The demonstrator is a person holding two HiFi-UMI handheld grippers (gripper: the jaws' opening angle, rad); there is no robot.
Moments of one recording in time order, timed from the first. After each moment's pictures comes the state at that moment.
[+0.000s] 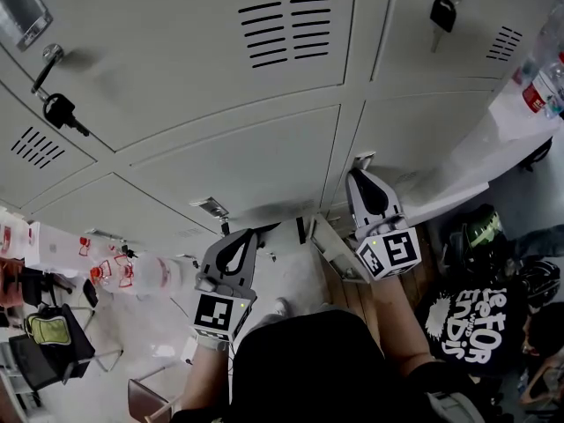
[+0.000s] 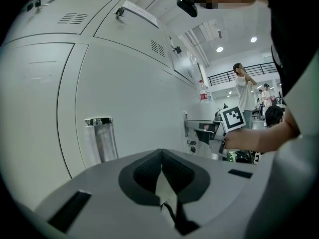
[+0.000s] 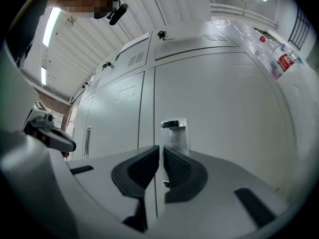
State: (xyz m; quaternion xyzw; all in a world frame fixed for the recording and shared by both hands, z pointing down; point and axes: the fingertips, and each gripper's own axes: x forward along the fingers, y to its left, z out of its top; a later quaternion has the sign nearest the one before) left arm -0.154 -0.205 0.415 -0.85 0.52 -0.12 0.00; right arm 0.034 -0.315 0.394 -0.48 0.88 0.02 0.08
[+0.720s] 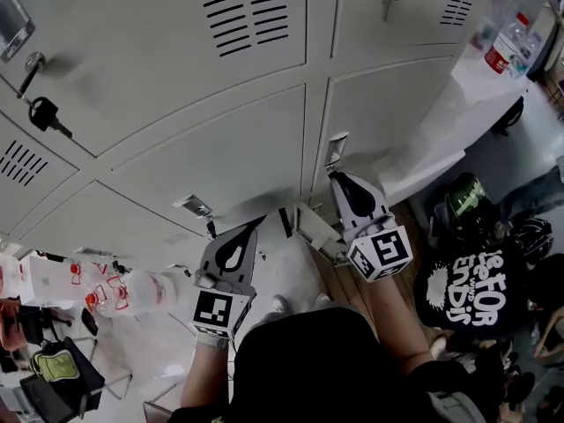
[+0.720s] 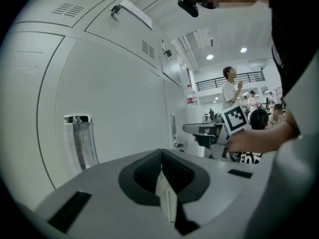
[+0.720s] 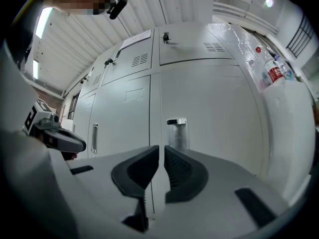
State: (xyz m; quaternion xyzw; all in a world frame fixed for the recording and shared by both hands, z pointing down) left arm -0.128 -0.198 0.415 -0.89 0.44 -0.10 0.00; right arm 0.043 -0.269 0.405 -0.51 0.86 0.00 0.05
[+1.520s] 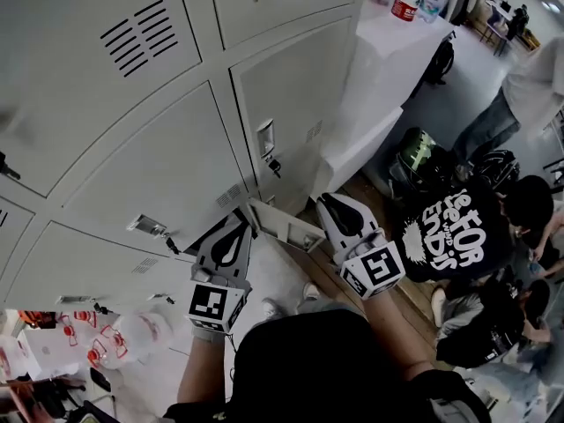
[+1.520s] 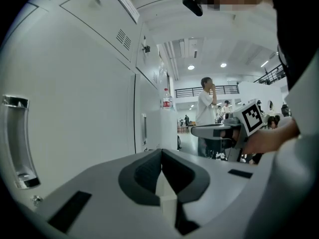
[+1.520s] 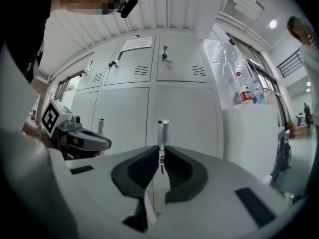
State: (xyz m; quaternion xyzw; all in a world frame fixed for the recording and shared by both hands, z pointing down) left arm -0.050 -0.180 0.428 -0.95 0.30 -0.08 -0.01; right arm 0.098 -0.161 0.407 -0.60 0.80 0.01 0.00
